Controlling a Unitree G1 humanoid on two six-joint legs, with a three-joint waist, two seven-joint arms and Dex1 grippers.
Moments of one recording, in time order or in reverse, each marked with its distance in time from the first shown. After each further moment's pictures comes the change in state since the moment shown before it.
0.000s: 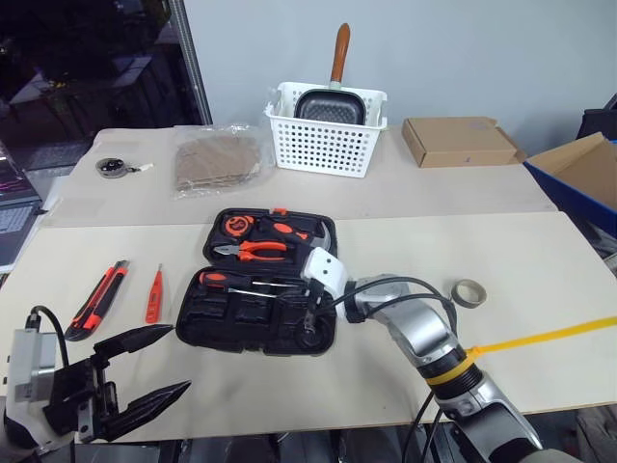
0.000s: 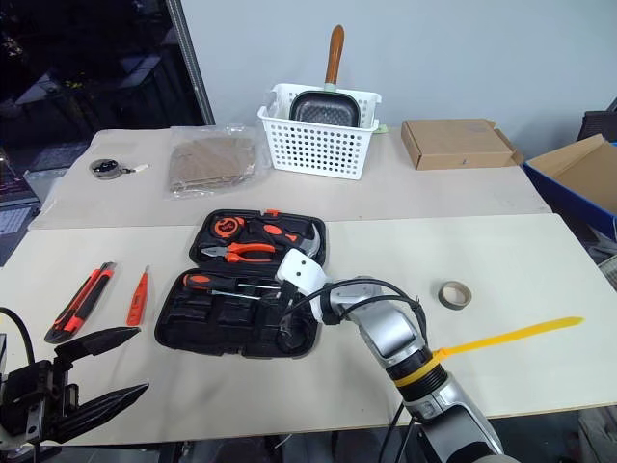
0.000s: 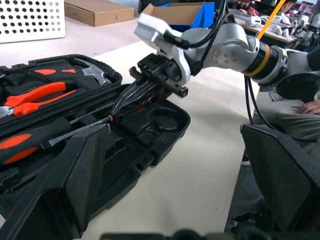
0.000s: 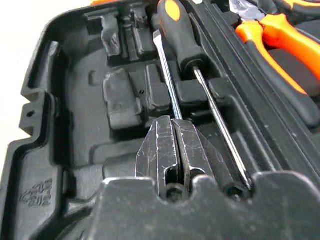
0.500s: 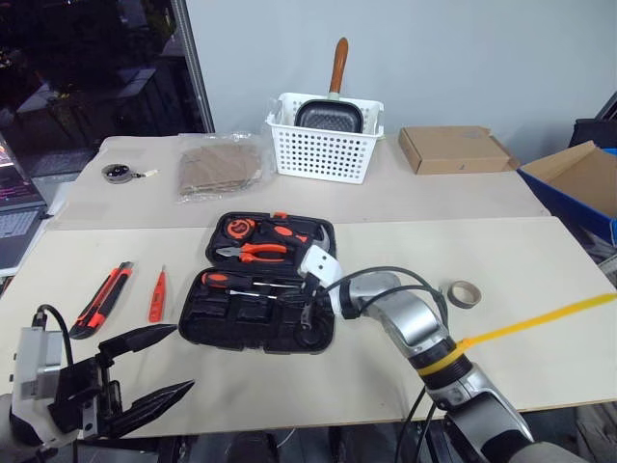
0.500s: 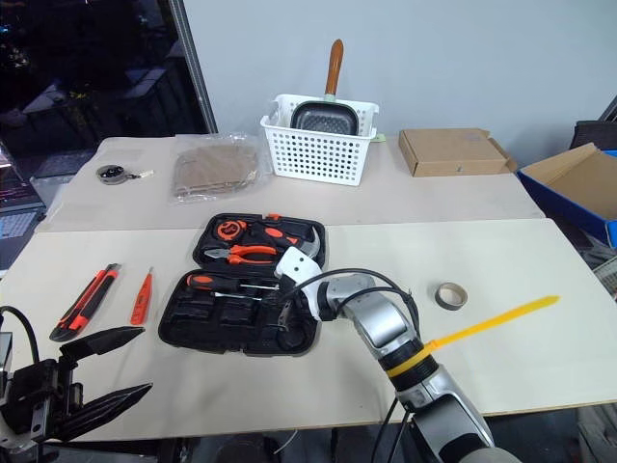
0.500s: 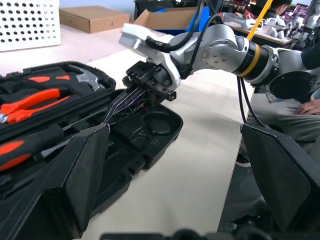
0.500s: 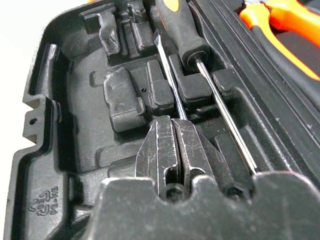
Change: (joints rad) left arm -0.012 0.002 -0.025 0.000 -0.003 0.006 0.039; right arm -0.042 0.047 -0.026 0.124 0.056 0.099 0.031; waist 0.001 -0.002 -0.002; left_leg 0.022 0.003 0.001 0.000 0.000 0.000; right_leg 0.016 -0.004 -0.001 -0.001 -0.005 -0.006
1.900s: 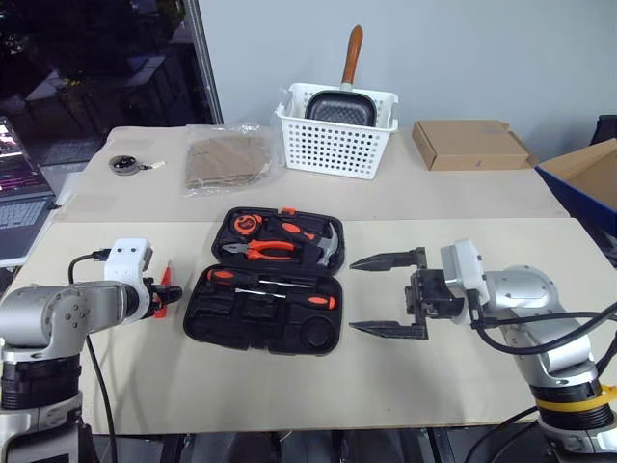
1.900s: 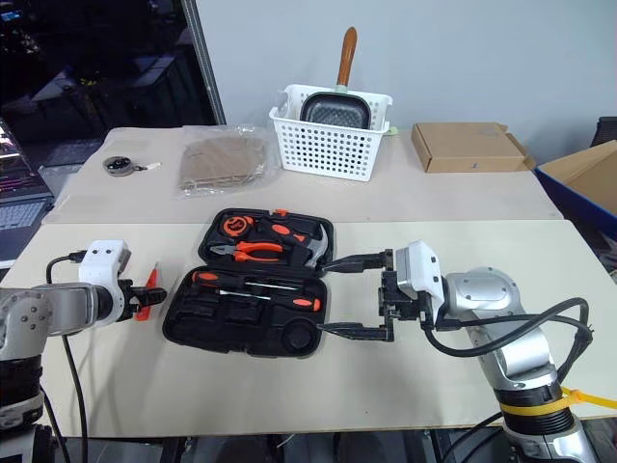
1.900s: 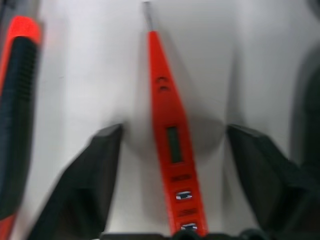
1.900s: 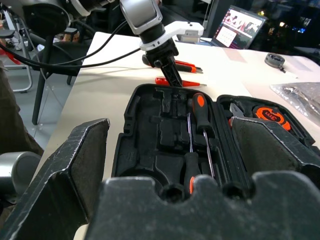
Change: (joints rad) left arm -0.963 0.032 -0.393 0.422 0.233 1.102 1.233; right arm 0.287 -0.437 -0.394 -0.434 0.389 -0.384 0.382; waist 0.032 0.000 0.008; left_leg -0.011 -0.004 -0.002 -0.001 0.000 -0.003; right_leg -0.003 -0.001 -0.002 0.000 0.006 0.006
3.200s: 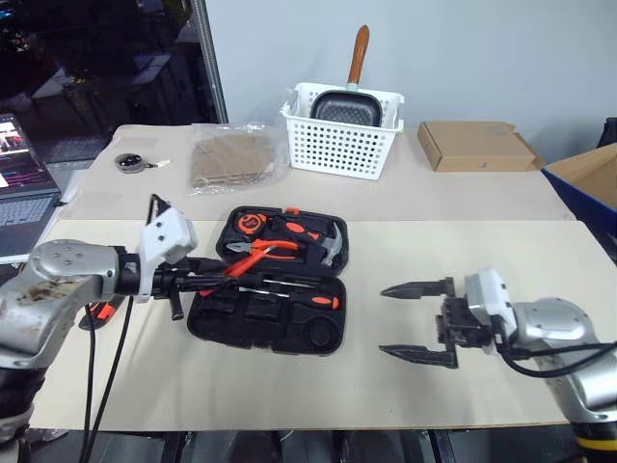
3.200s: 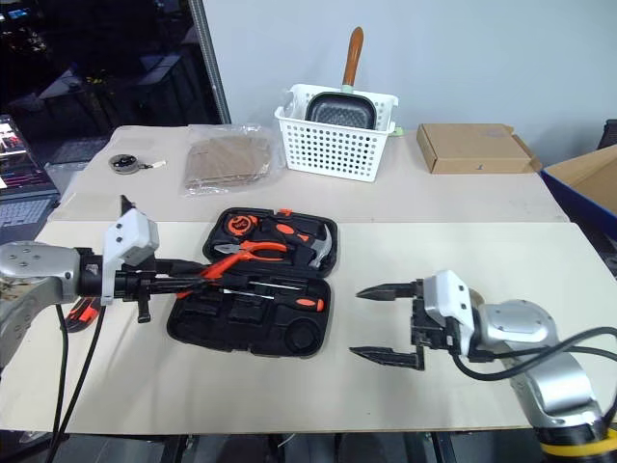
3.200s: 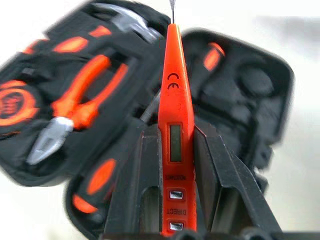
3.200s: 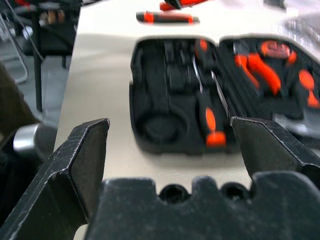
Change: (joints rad) left arm 0.034 0.342 -0.300 -0.108 0.158 -0.887 -1.178; right arm 0.263 -0.159 -0.121 -0.014 0.034 -0.025 0.003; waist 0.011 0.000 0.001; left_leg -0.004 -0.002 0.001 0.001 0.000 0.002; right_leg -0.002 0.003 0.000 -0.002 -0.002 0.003
